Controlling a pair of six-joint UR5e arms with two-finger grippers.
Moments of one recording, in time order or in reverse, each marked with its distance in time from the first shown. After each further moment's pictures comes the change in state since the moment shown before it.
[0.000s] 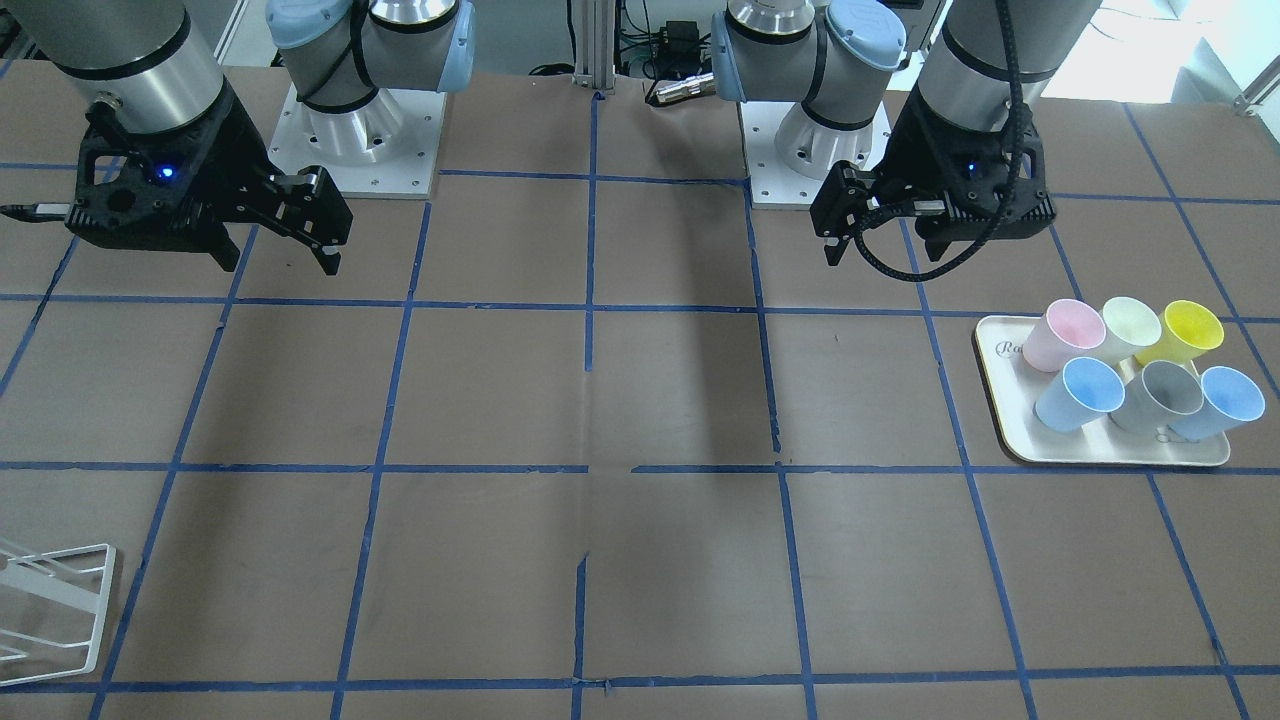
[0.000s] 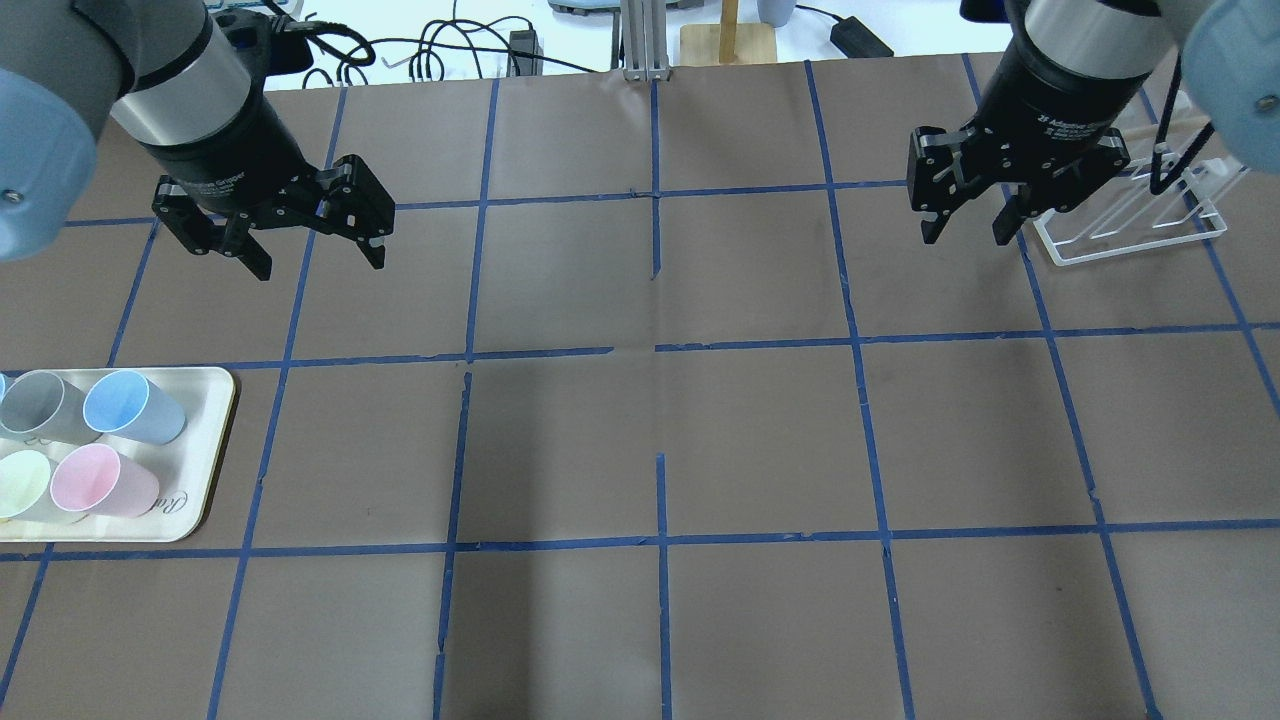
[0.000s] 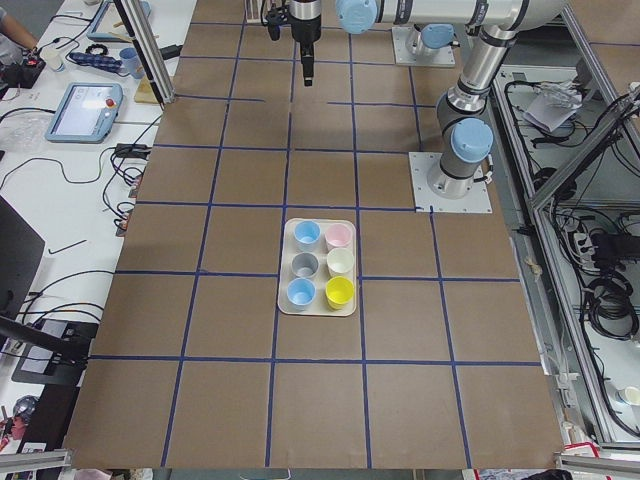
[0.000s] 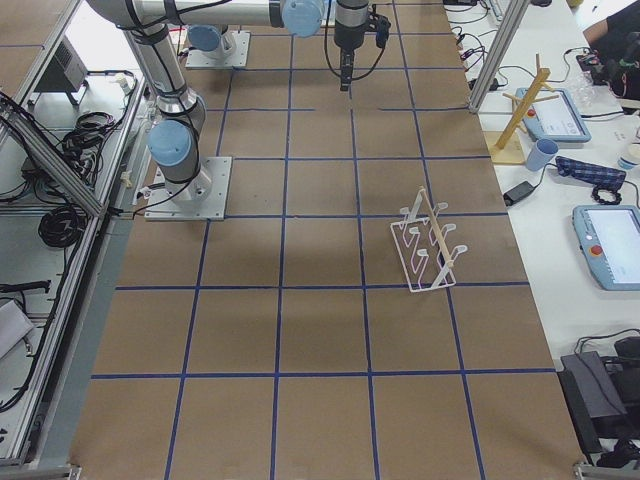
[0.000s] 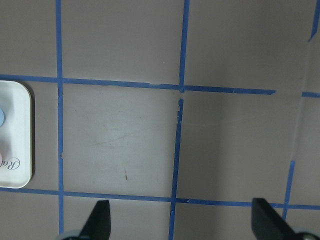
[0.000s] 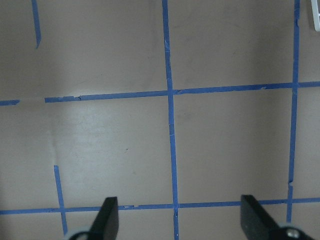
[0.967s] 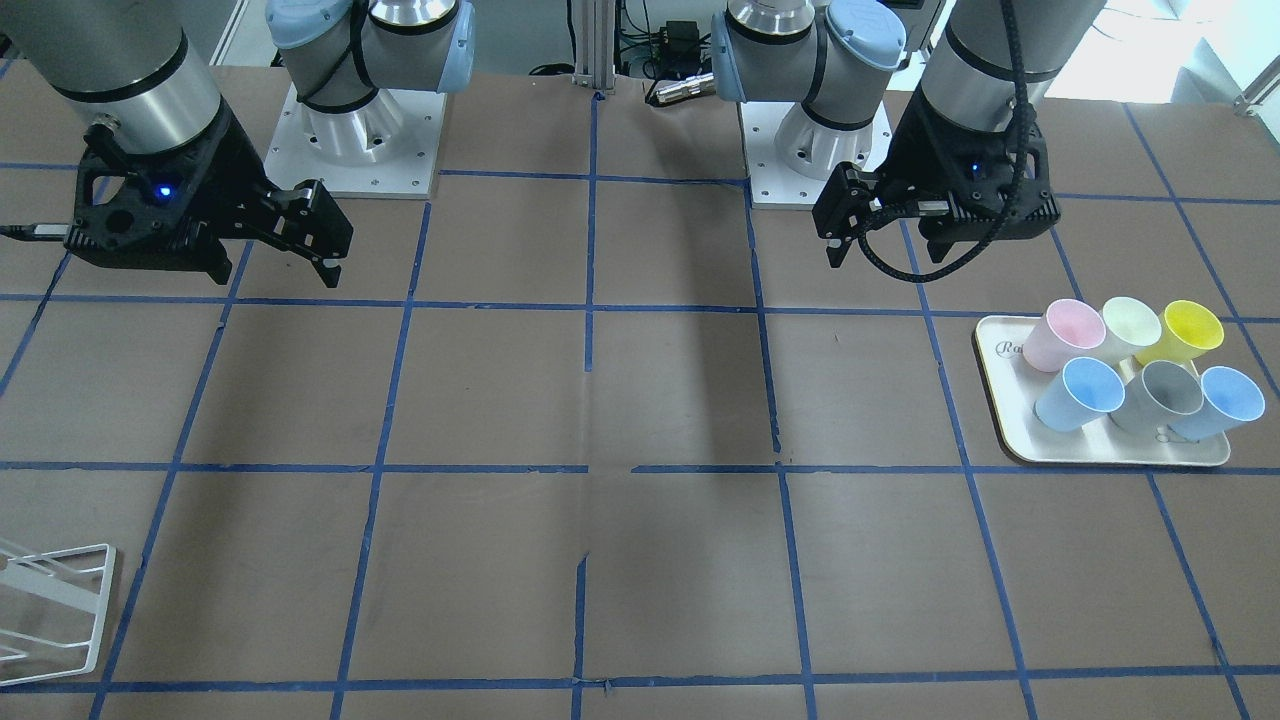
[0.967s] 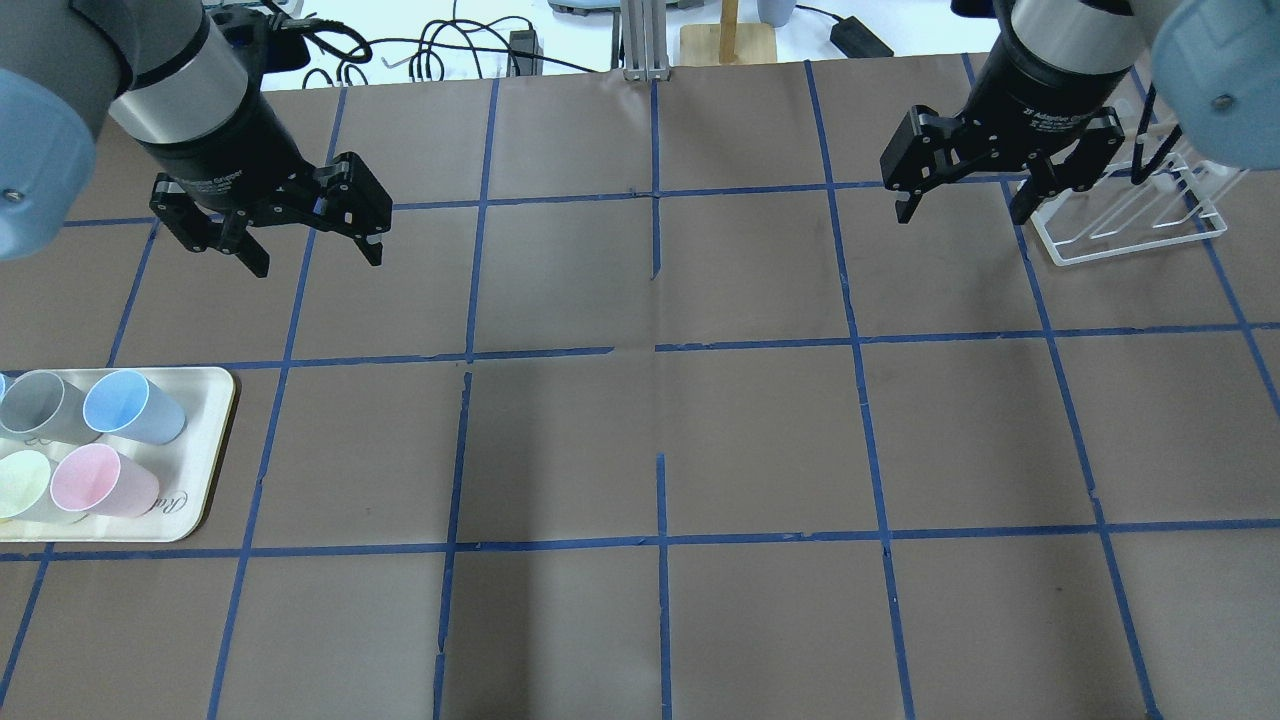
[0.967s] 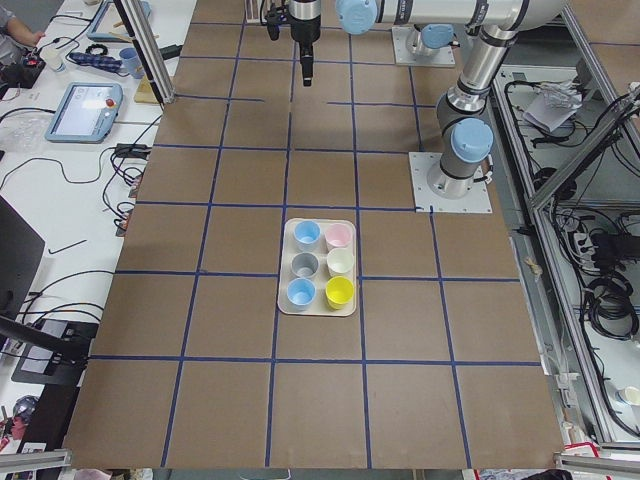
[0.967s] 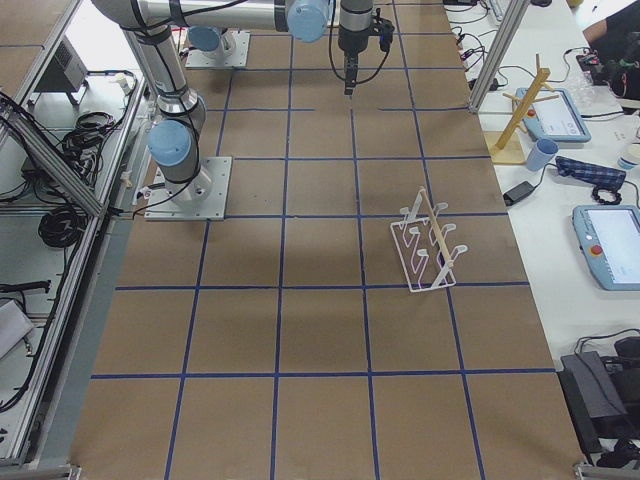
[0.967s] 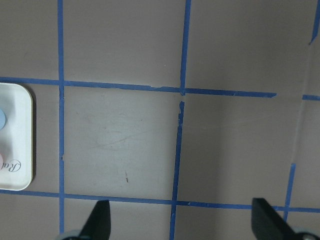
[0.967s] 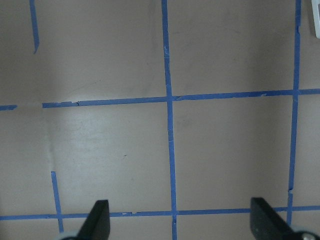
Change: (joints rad) left arm 0.003 0.000 -0.001 0.006 -0.002 0.001; right arm -0.004 0.017 0.000 -0.017 -0.001 -0.011
